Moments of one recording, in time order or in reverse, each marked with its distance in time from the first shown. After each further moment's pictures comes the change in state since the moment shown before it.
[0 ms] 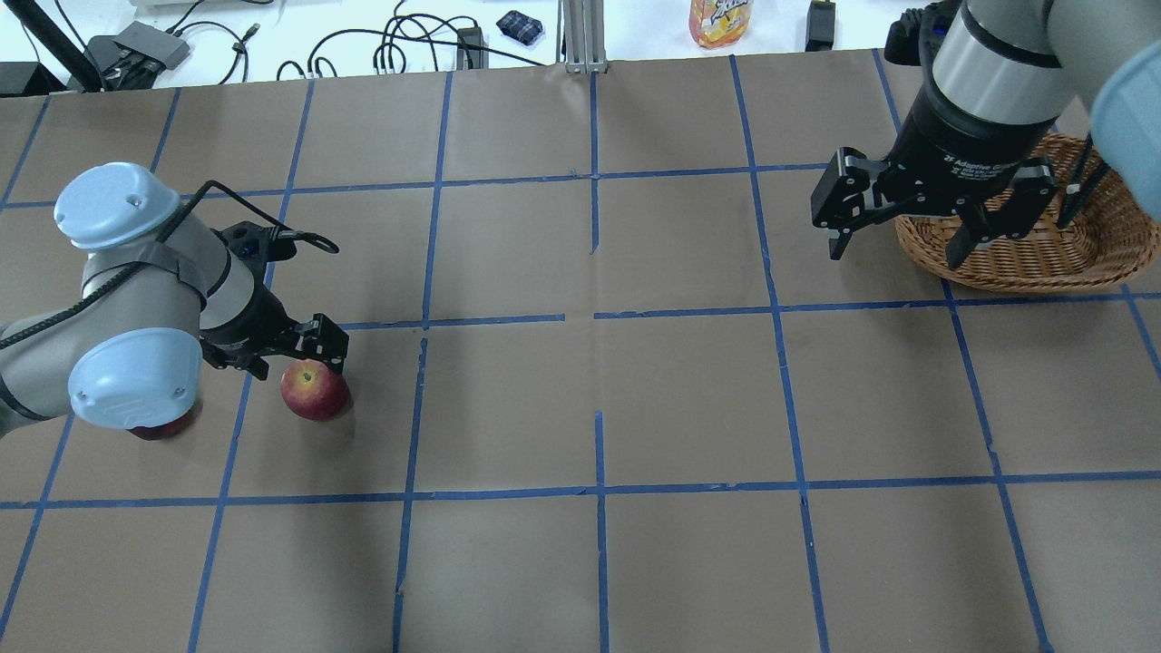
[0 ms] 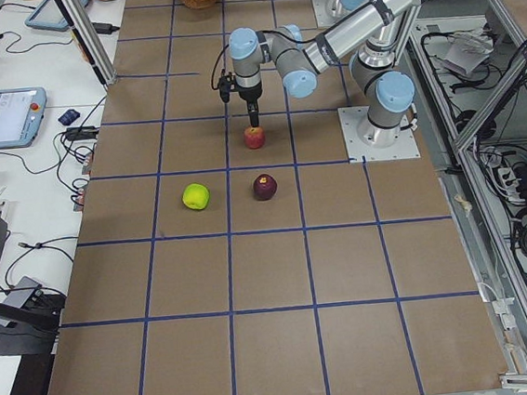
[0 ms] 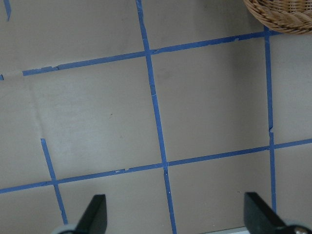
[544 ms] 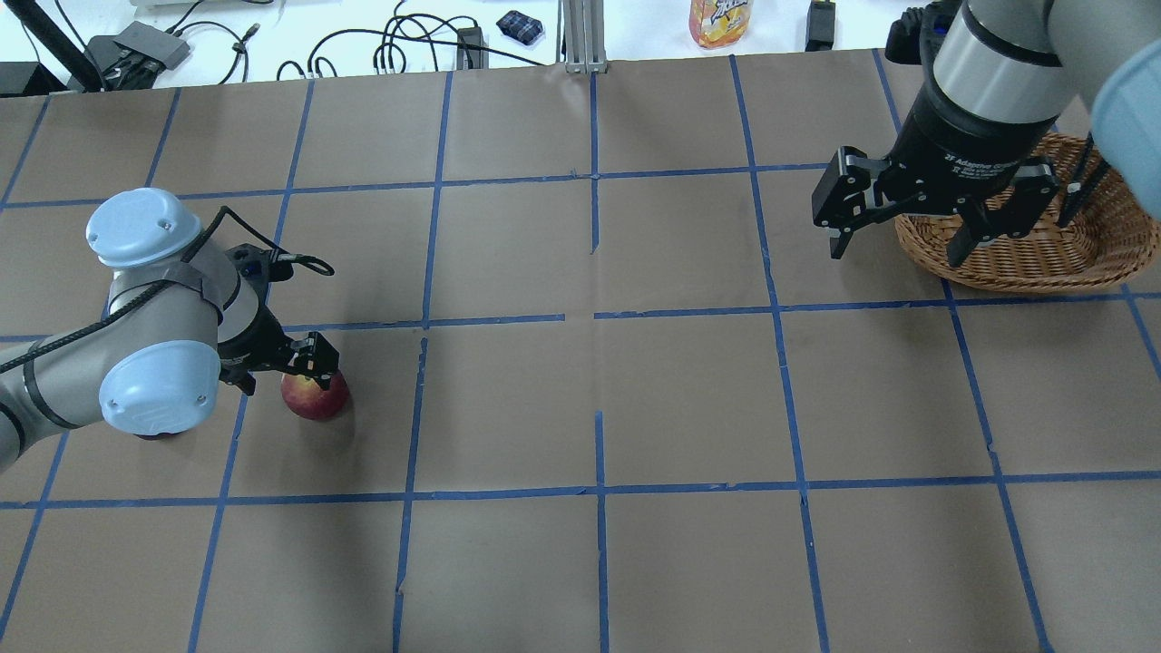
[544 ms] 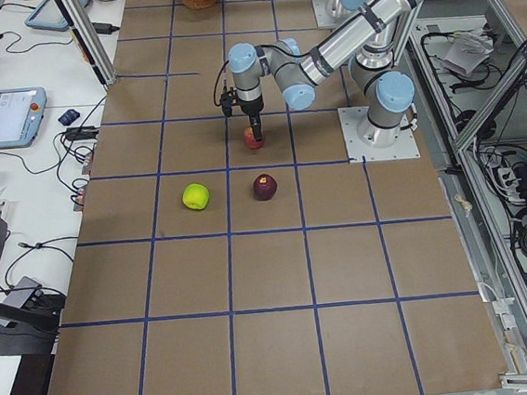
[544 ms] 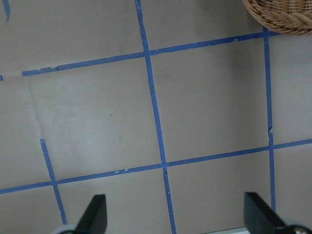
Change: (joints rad) left arm 0.015 -0.077 -0.025 0.101 0.063 -0.010; right arm 0.000 0.000 -0.001 -0.001 -0.002 0.000
